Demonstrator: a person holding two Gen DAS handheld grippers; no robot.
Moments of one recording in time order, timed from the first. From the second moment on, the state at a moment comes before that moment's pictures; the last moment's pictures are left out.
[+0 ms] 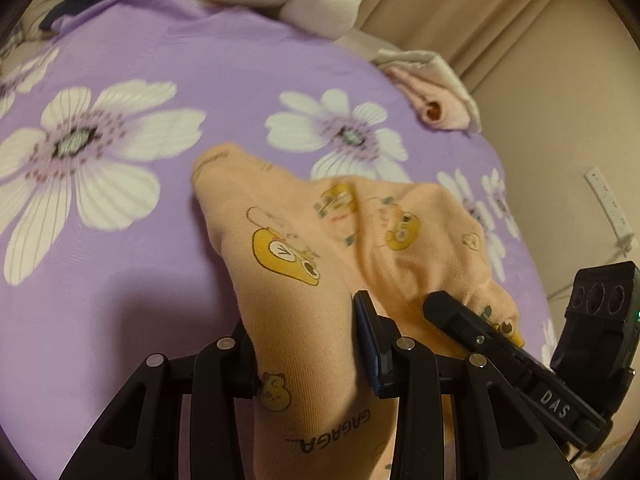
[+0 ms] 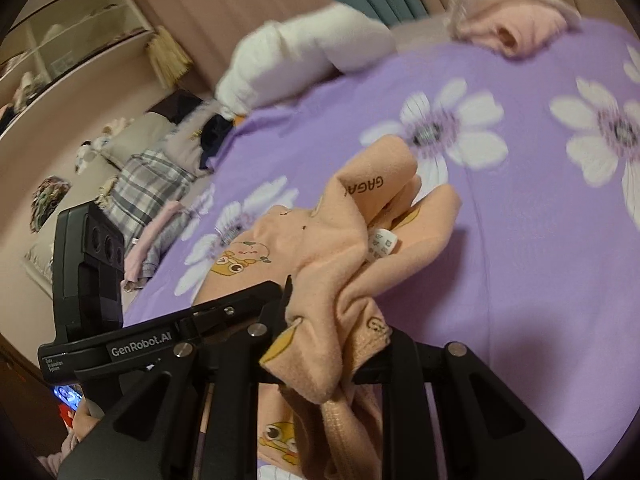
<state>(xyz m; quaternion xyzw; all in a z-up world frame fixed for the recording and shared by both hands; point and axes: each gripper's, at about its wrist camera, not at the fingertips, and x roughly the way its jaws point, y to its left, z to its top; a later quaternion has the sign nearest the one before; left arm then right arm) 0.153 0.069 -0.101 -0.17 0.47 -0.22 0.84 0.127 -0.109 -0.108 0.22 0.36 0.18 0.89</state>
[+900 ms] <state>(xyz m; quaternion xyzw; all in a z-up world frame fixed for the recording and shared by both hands) 0.099 0.056 -0.100 -0.06 0.44 -0.19 0.88 0.099 -0.128 -0.133 0.14 0.40 0.09 0.90</state>
